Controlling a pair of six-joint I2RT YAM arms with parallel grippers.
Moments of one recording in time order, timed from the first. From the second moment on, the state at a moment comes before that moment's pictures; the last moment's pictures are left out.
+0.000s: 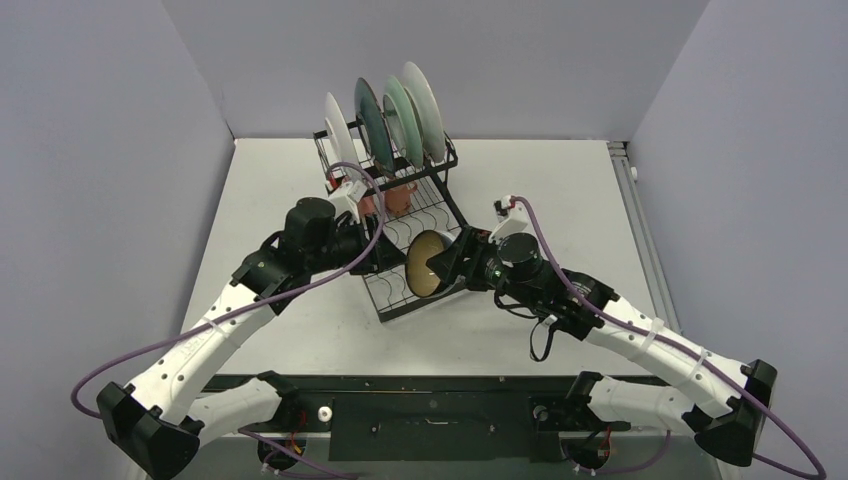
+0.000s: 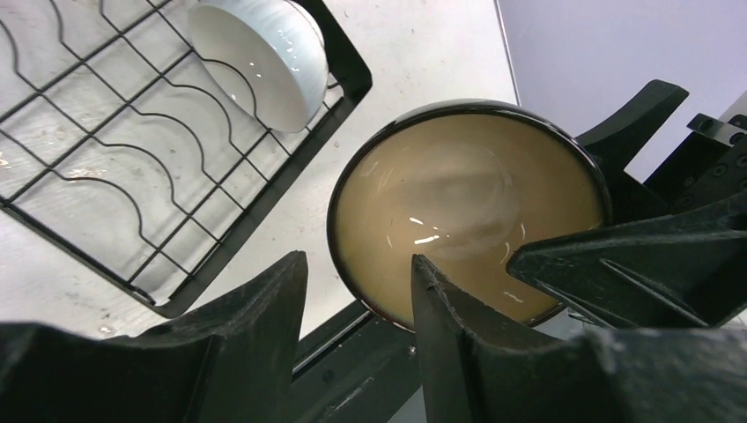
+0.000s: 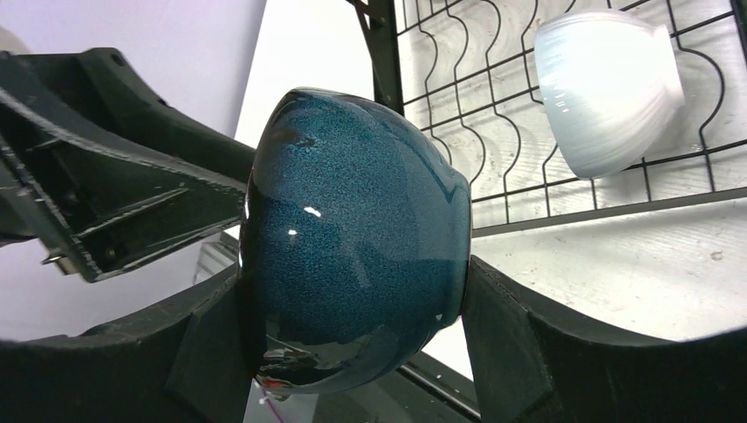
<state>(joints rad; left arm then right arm) -0.60 1.06 1.04 -0.49 0.29 -0.70 0.92 1.01 0.96 -0.36 0.16 0.88</state>
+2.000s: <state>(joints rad) -0.59 0.55 0.89 -0.74 0.06 -0.43 1.04 1.78 1.62 -0.72 0.35 0.31</state>
